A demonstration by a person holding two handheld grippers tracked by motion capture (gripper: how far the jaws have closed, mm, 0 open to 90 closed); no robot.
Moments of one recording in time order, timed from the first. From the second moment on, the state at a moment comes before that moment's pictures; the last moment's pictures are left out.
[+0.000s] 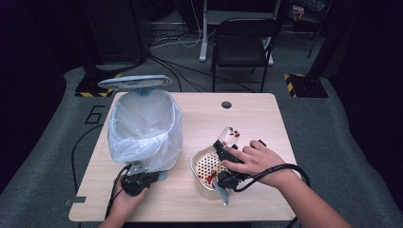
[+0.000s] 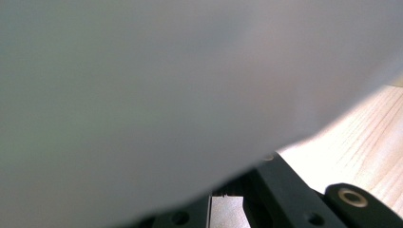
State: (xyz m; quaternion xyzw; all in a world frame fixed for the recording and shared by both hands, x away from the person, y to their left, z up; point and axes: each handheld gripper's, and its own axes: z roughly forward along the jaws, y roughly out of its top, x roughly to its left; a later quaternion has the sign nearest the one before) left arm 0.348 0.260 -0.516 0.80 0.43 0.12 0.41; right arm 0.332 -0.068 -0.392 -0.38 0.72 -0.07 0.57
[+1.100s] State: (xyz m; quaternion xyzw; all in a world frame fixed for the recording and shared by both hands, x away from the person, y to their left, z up) left arm 0.349 0.261 -0.516 0.80 0.43 0.12 0.41; right arm 0.331 -0.064 -0.389 -0.41 0.71 -0.06 0.57
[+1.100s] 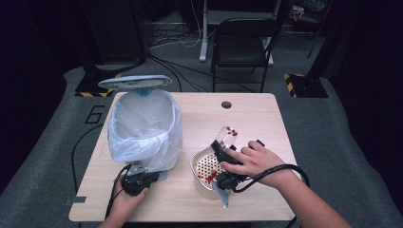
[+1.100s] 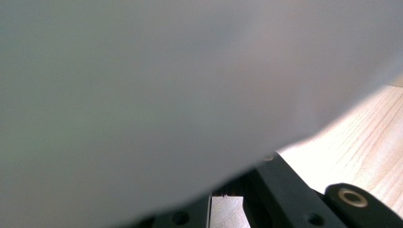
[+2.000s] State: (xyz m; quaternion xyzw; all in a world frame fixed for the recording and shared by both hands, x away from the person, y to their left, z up) left arm 0.348 0.260 -0.517 0.80 0.43 0.12 0.41; right arm 0.351 -0.068 -0.342 -0.33 0.80 0.10 0.50
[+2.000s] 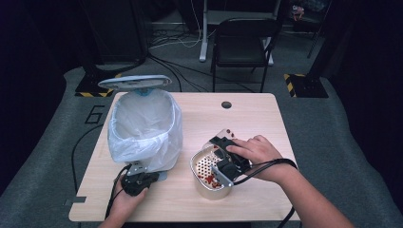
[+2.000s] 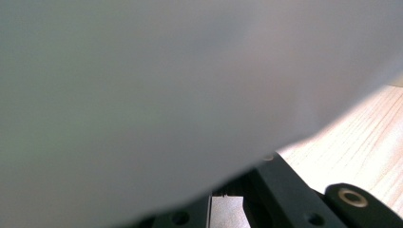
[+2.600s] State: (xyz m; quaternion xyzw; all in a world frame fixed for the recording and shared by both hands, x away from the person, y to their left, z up) left arm 0.348 0.260 -0.517 0.79 0.43 0.12 0.41; right arm 0.402 -0.096 -0.323 -0.01 0.90 0.36 0.26
